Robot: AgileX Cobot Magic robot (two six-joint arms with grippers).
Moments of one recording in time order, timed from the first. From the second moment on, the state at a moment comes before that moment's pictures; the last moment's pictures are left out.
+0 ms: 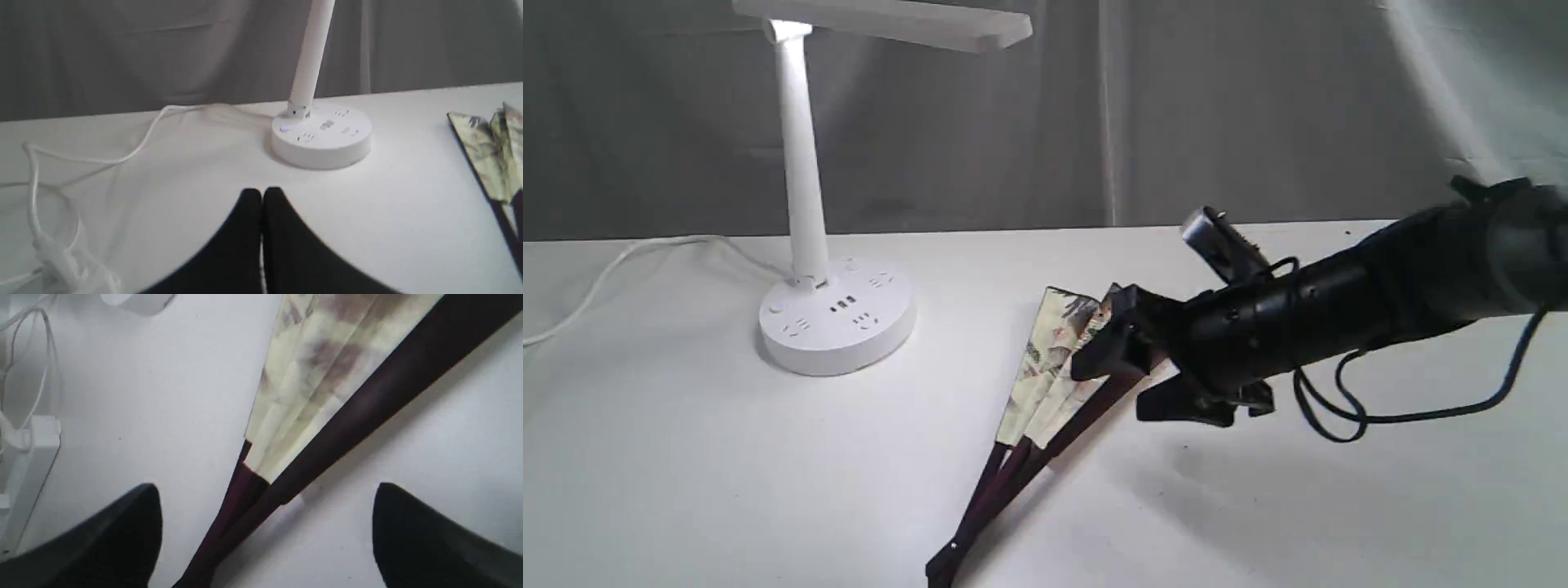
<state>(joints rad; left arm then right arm) -0.09 0.00 0.00 0.17 0.26 -0.12 0.21 2.09 -1.24 1.28 0.78 -0.80</state>
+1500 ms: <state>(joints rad) -0.09 0.00 0.00 -0.11 -0.07 -0.30 0.32 2.26 -1.25 1.75 0.62 -0.76</state>
